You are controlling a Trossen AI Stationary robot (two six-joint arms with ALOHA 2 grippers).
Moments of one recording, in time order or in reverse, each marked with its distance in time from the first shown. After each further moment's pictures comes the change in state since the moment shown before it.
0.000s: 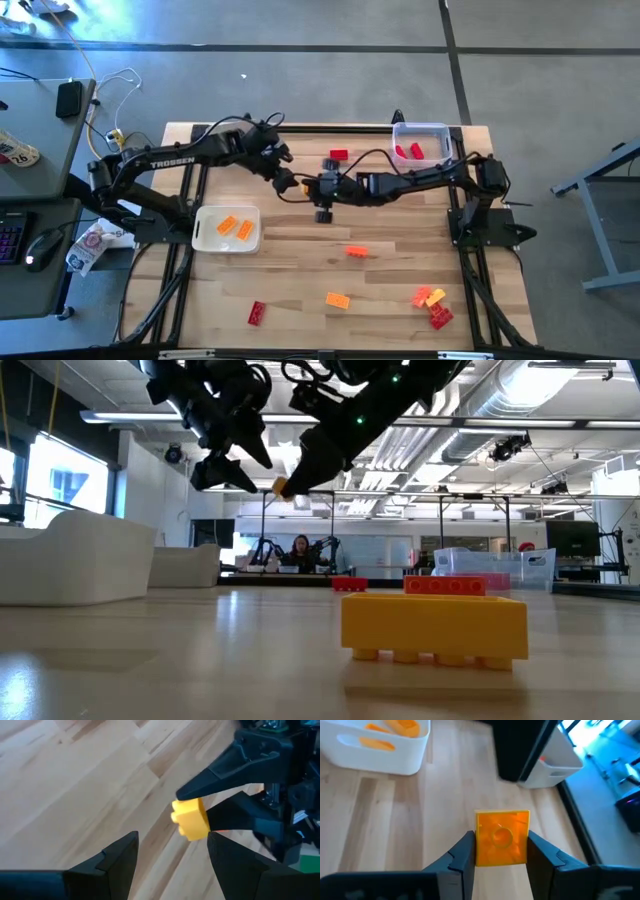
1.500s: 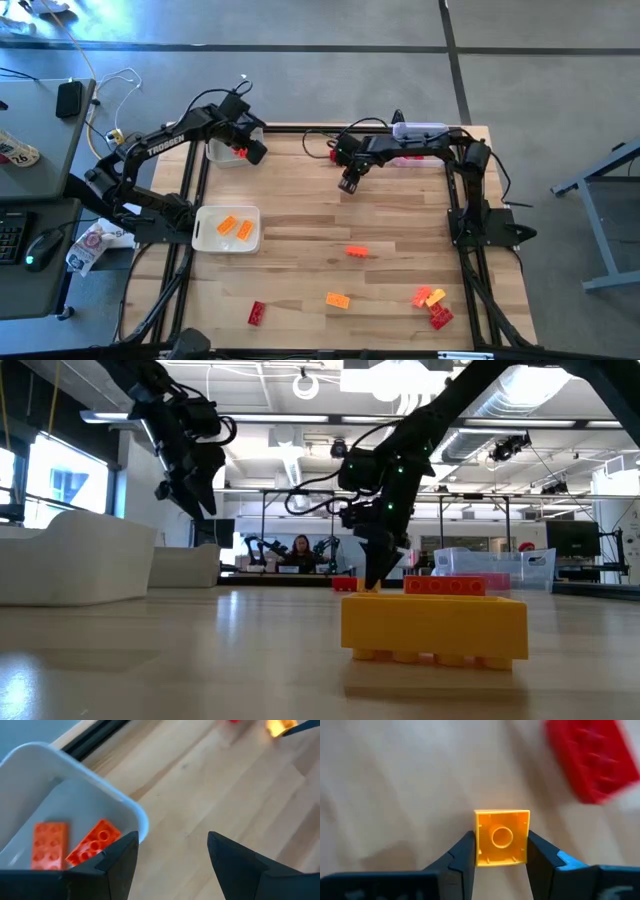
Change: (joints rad) left arm 0.449 0.000 0.000 -0.233 -0.131 0.539; right arm -0.392 0.138 0.000 -0.451 -0.331 0.220
